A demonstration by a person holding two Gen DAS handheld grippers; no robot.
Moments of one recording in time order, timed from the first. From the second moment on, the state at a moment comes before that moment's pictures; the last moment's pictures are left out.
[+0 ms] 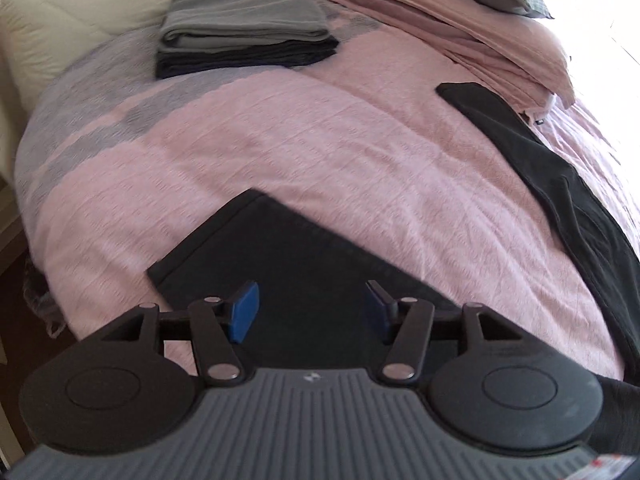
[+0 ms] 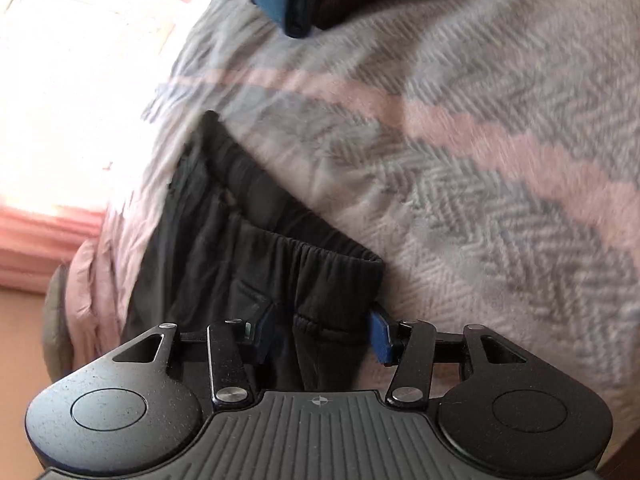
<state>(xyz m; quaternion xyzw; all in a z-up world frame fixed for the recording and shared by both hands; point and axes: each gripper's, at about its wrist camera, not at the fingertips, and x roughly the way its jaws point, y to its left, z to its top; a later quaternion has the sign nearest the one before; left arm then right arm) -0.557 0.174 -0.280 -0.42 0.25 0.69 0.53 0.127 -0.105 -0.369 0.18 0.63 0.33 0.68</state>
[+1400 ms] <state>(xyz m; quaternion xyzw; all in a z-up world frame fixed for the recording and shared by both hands) -0.674 0.254 -0.206 -0.37 0.05 0.65 0.66 0.047 -0.139 -0.316 0.27 0.55 0.32 0.73</state>
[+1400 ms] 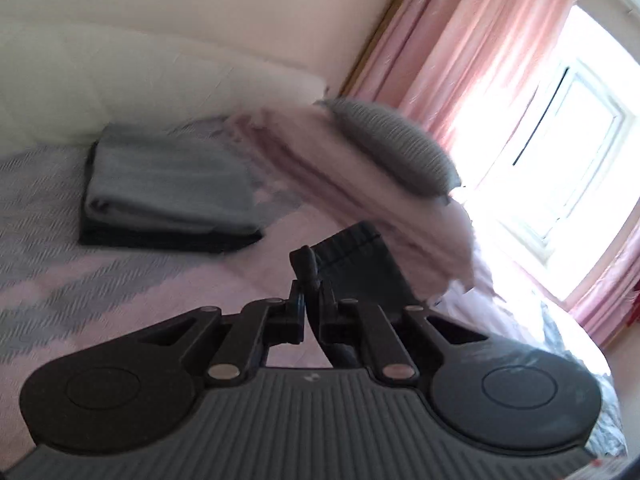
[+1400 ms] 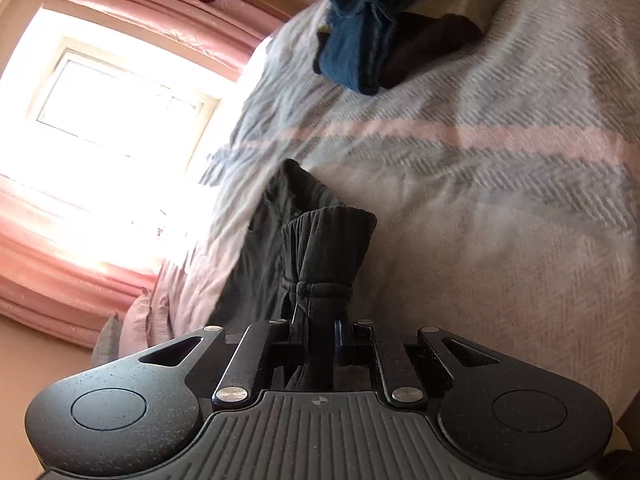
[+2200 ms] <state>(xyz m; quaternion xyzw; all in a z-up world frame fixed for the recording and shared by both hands) -0.627 0.323 -0.318 -0.28 0.37 0.60 0.65 0.007 -0.082 -0.292 -0.08 0.49 0.30 0.82</state>
